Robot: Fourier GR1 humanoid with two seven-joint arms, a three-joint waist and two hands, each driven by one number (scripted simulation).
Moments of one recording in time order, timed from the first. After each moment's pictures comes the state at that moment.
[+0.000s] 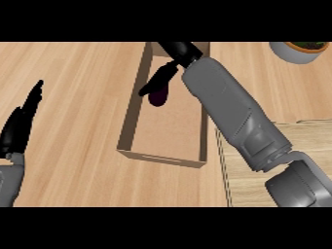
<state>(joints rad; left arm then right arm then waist) -0.22 0.32 0.13 -1.30 -0.27 0.06 0.06 -1.34 0.00 0.16 -0.28 0.17 0.07 -0.48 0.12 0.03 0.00</state>
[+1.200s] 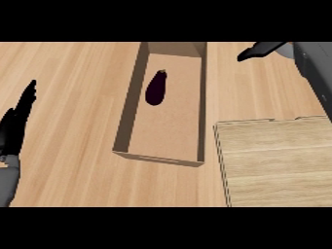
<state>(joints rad) -0.20 0.33 0.15 -1.33 -0.27 0.06 0.06 -1.33 -0.42 -0.02 -0.12 0.05 0.41 -0.64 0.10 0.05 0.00</state>
